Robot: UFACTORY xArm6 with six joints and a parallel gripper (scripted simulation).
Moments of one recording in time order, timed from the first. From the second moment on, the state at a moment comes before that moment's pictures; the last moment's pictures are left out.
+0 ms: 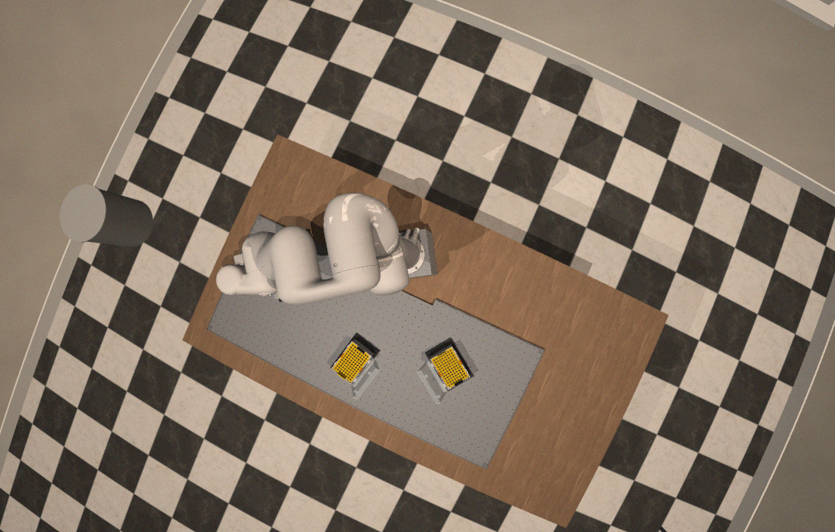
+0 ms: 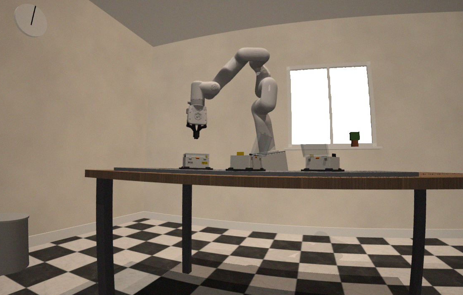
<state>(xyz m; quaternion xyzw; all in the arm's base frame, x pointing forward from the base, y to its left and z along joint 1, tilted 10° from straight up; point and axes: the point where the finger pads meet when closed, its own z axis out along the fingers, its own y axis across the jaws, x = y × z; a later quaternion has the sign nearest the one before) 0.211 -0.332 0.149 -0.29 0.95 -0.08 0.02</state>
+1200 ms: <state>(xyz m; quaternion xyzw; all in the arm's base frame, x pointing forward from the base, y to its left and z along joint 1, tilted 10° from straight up) 0.246 -0.317 0.108 -0.29 0.95 -0.08 0.02</state>
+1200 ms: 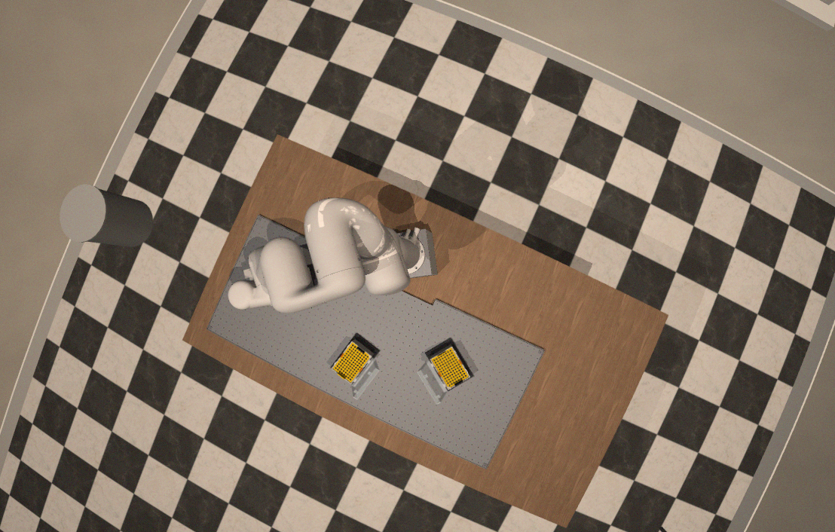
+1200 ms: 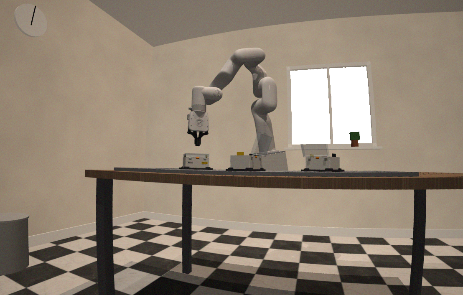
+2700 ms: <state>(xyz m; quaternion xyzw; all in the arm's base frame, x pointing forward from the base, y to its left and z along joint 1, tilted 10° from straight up) 0.249 -0.322 0.075 -0.29 0.95 -0.08 0.02</state>
